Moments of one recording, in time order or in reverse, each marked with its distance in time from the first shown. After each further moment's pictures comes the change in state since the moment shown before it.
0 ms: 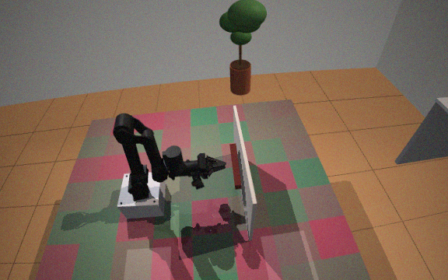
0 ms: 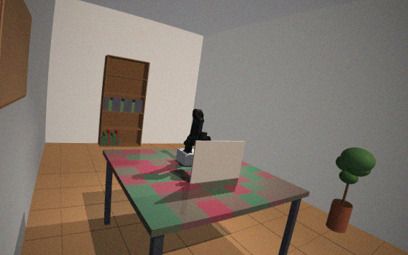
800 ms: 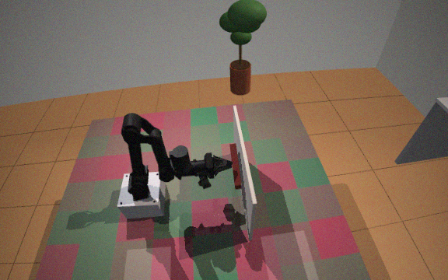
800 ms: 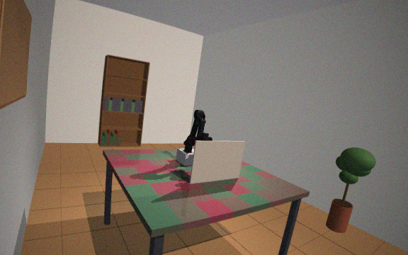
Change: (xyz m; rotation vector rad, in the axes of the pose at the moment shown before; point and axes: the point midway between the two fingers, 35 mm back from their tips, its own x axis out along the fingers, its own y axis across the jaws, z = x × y) arm 0.025 0.000 0.000 0.001 0.006 0.012
